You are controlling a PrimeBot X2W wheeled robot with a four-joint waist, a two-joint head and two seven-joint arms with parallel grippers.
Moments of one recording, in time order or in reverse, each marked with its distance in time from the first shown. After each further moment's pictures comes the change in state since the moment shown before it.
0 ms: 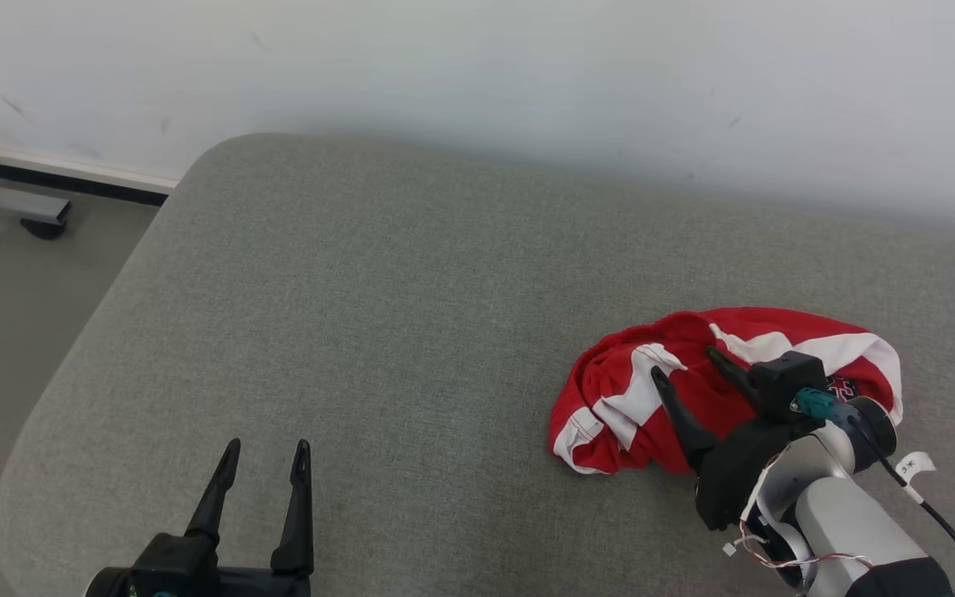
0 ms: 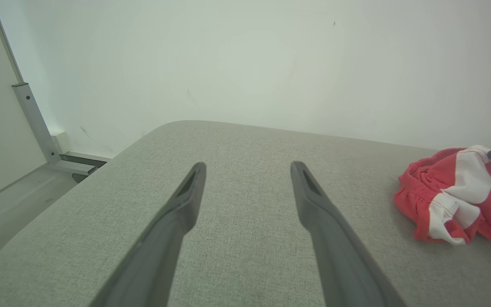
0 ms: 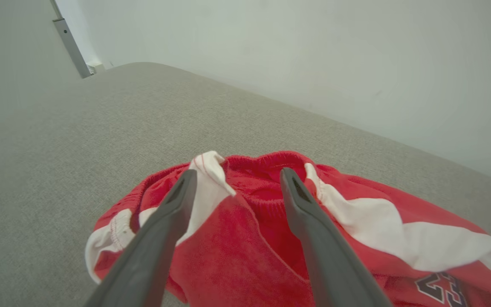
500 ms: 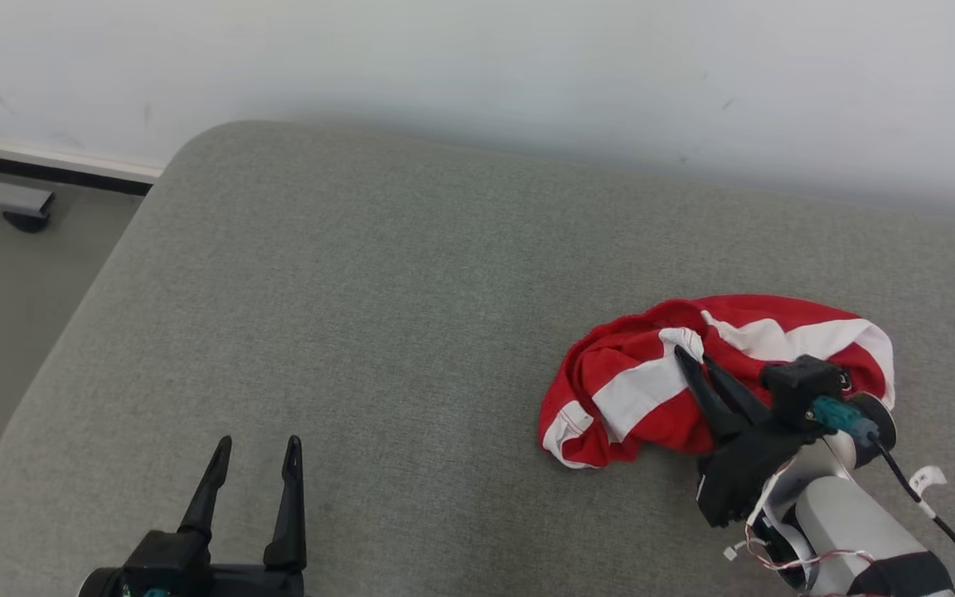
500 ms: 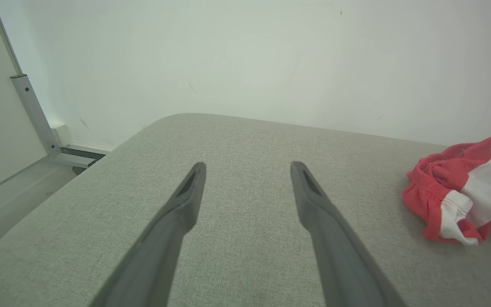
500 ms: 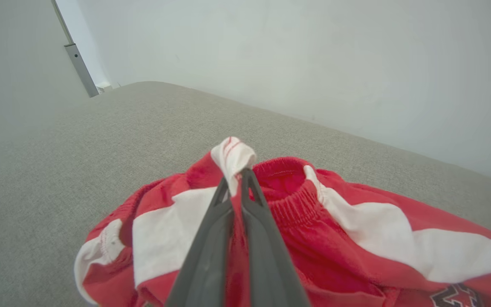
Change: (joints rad) left arm -0.013 -0.034 0.044 0.023 0.025 -0.023 0.000; right arm -0.055 -0.027 0.093 0.086 0.090 0.000 -0.160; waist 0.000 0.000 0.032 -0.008
